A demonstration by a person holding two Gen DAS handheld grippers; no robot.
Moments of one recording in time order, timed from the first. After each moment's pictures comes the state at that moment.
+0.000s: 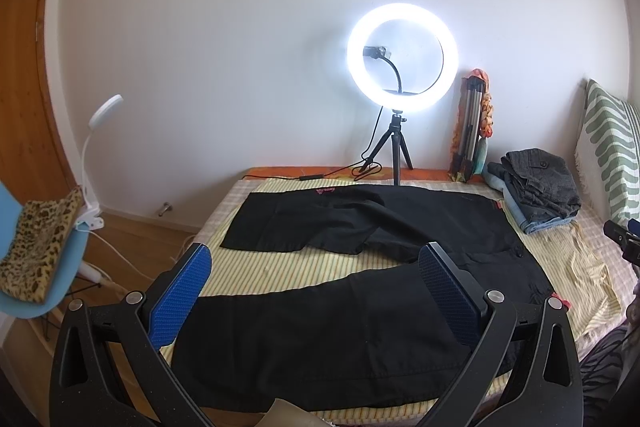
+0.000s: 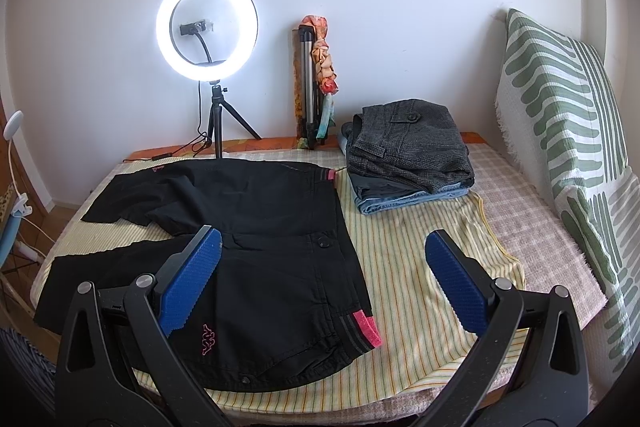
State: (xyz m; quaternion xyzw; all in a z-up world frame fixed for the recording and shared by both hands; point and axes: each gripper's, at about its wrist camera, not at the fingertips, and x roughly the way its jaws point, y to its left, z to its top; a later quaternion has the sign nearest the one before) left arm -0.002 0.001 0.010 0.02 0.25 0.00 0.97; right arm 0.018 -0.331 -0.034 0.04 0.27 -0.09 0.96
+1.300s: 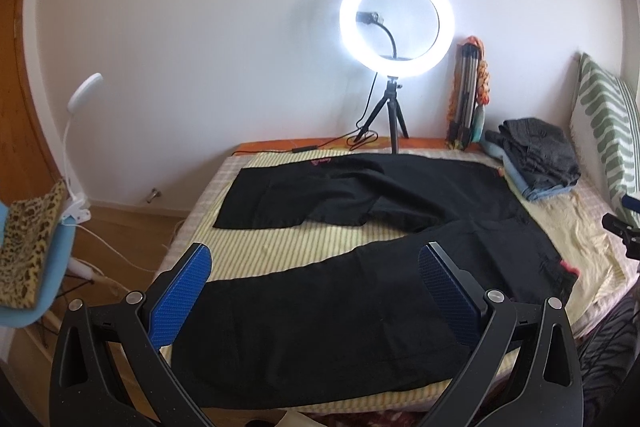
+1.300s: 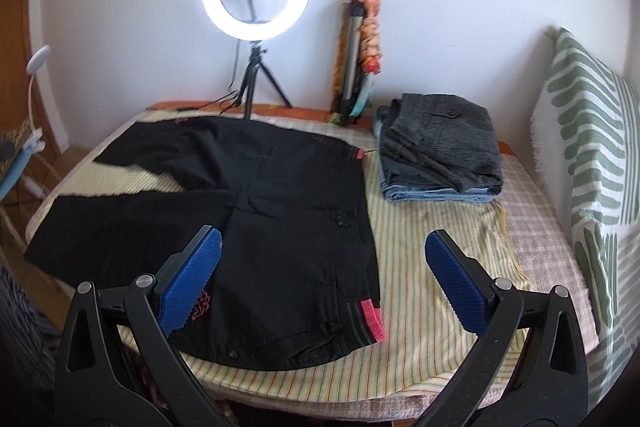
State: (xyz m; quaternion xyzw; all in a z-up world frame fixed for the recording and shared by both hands) left arm 0.017 0.021 -0.021 0.04 0.30 -0.03 0.95; right arm 0.029 -0.312 -0.064 -0.04 0.31 -0.02 0.95
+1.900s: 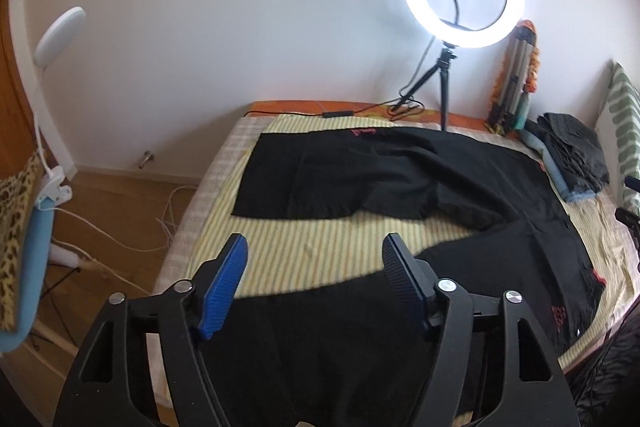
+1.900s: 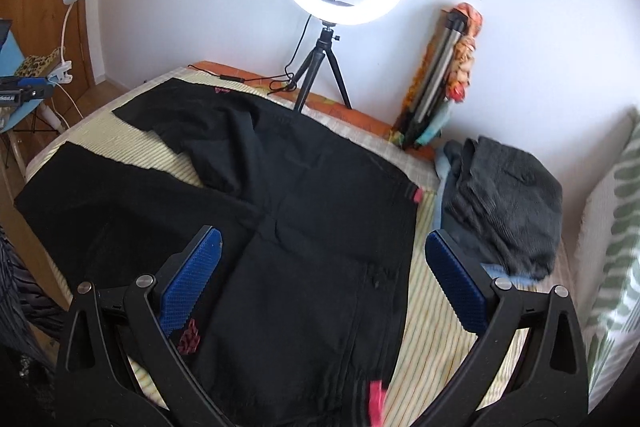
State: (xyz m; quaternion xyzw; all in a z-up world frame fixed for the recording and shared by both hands) left arm 0.126 0.105 -0.057 0.00 0.37 -0.04 0.93; right arm 0.133 -0.271 -0.073 -0.15 0.33 0.08 0.93
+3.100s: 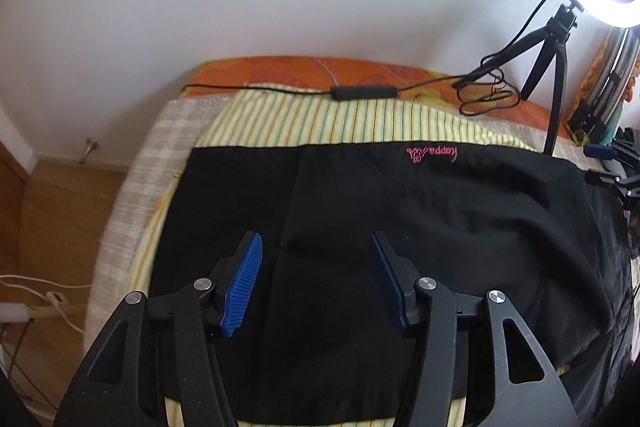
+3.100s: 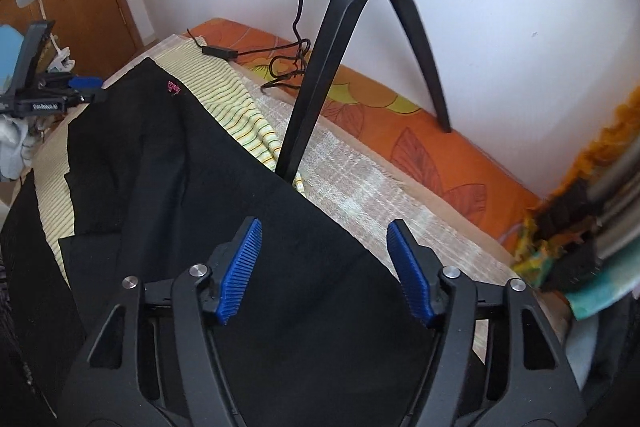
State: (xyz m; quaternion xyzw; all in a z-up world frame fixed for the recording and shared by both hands) left arm 0.385 0.082 -0.174 0.00 0.48 -0.05 0.88; right arm 0.479 -0.243 -0.187 -0.13 0.45 0.26 0.85
